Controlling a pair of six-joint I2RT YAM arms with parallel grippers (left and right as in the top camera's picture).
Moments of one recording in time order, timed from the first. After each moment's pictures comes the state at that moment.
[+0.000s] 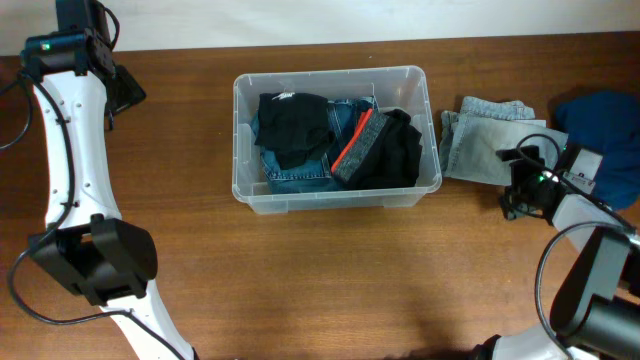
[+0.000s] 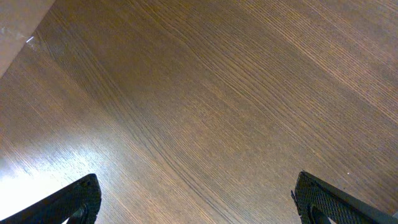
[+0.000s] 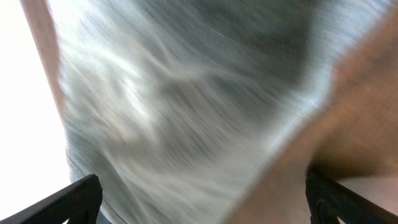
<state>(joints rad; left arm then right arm) 0.16 2.12 2.30 -1.40 -0.39 -0.46 -0.46 1.75 0.87 -0.08 -0.43 1.07</state>
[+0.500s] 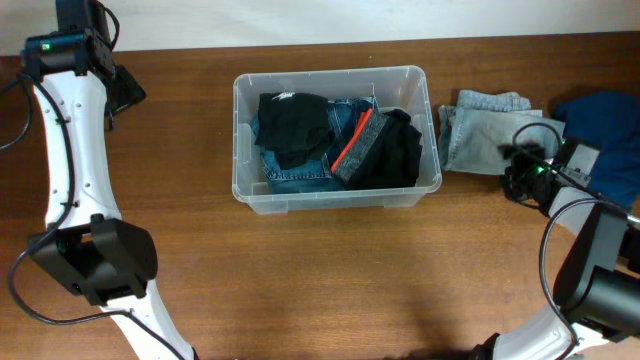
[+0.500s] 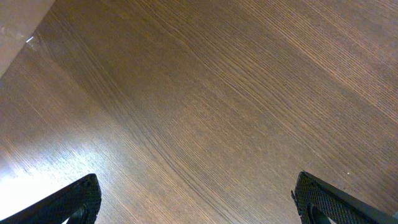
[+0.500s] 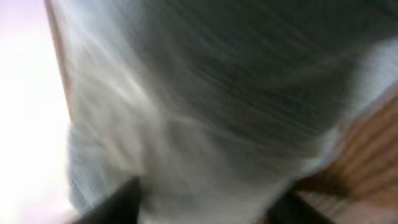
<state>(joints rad) 0.16 2.12 2.30 -1.40 -0.39 -0.46 -0.46 1.87 0.90 0.07 -0.44 1.03</state>
